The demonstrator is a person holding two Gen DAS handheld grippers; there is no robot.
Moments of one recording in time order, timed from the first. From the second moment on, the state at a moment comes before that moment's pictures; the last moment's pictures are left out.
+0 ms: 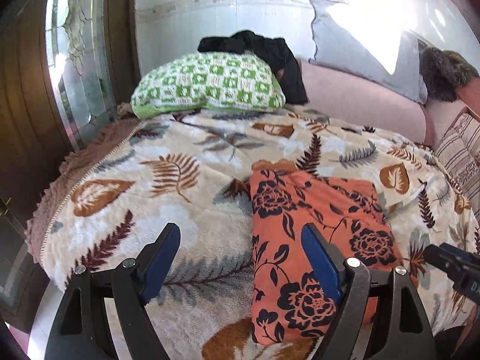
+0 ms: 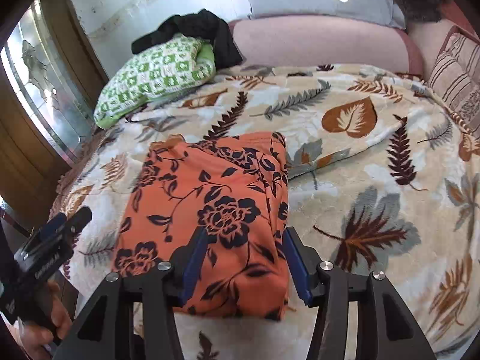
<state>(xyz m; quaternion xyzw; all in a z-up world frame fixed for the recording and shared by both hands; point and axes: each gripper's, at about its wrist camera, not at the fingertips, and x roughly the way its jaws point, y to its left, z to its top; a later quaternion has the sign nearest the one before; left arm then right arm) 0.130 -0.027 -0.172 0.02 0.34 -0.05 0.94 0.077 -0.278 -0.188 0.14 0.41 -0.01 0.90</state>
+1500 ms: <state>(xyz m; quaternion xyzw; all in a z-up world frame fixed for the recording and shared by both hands) 0.029 -0.008 -0.039 0.04 0.23 -0.03 0.97 -0.019 -0.232 -0.096 0.10 0.30 -0.04 0.95</state>
